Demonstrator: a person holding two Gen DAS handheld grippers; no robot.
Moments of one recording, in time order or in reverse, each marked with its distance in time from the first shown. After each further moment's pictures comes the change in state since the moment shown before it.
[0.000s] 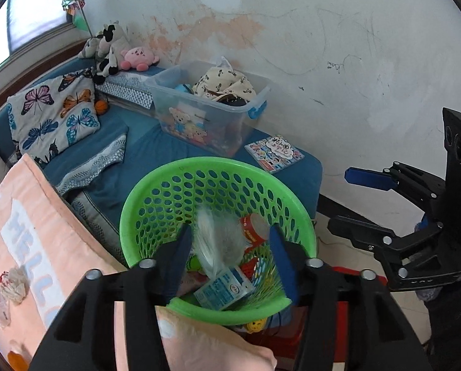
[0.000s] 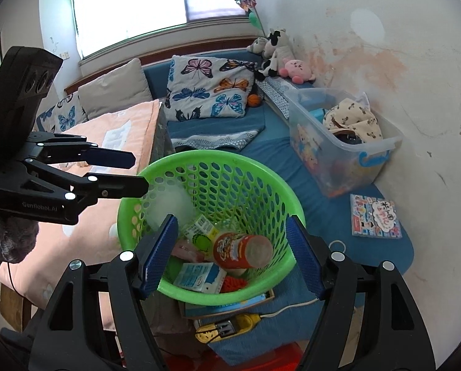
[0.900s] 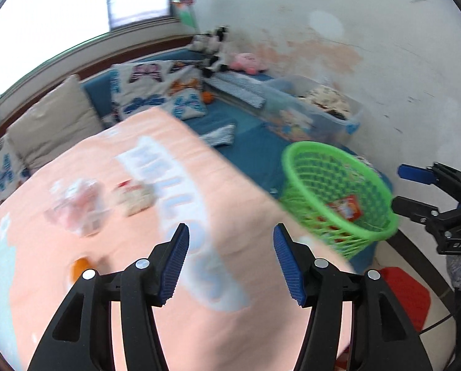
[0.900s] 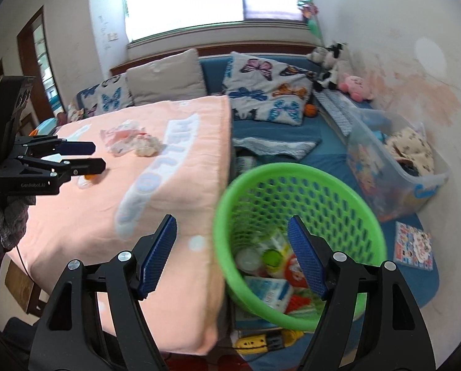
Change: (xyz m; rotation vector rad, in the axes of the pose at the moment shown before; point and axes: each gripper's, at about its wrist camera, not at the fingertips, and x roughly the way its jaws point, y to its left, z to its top) left arm -0.130 0.117 -0.120 -0.245 -0.078 0.366; right arm 0.023 0.114 0.017 -0.162 -0.002 0.168
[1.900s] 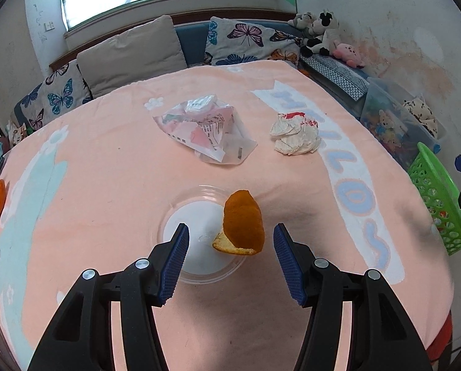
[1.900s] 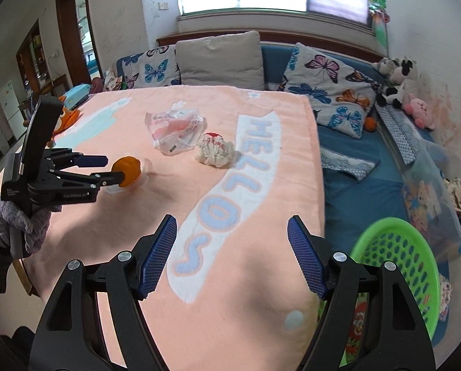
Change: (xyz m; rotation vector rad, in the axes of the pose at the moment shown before) left arm 0.038 0.158 -0.067 -0.255 0.112 0.223; right arm 0.102 0.113 0.058 -0.177 0.079 0.145
